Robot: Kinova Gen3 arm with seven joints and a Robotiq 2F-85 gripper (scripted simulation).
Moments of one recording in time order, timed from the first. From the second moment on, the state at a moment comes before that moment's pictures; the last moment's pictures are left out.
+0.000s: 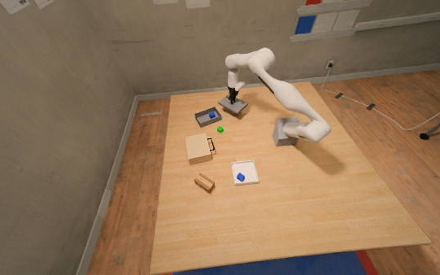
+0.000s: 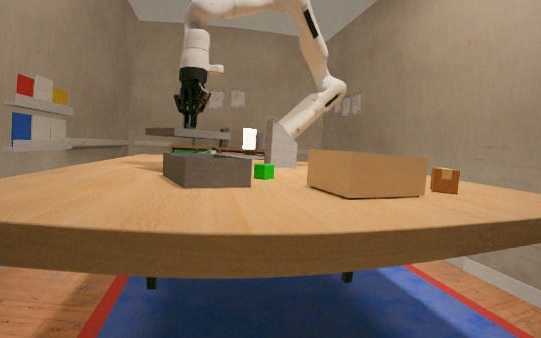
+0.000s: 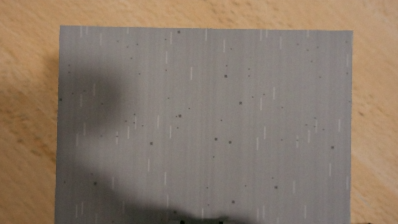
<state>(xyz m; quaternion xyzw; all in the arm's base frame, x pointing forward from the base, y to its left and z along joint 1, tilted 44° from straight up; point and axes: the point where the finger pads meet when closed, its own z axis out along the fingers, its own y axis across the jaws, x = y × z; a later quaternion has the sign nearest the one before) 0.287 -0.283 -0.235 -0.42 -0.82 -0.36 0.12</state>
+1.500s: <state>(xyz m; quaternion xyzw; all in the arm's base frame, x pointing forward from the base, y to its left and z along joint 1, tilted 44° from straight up) 0.295 -0.230 -0.289 -0.42 -0.82 -0.36 0.12</state>
